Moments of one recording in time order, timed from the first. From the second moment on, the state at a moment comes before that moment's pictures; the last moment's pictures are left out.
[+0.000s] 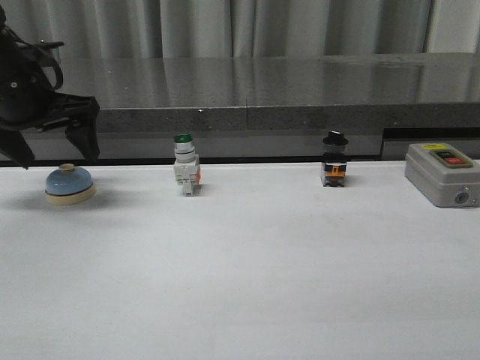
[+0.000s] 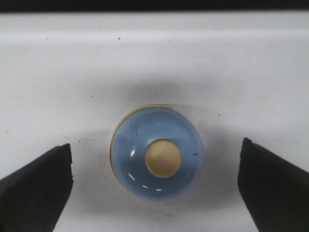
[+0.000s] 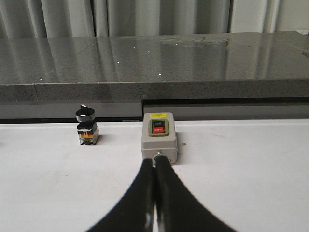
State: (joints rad) left arm -0.10 2.02 -1.48 -0.14 0.65 -0.01; right arm 0.02 -0.01 0.03 -0.04 0.08 0.08
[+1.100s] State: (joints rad) left arm -0.10 2.11 -1.53 -0.14 0.69 -0.01; right arm 0.02 -0.01 0.03 -0.04 0.08 0.08
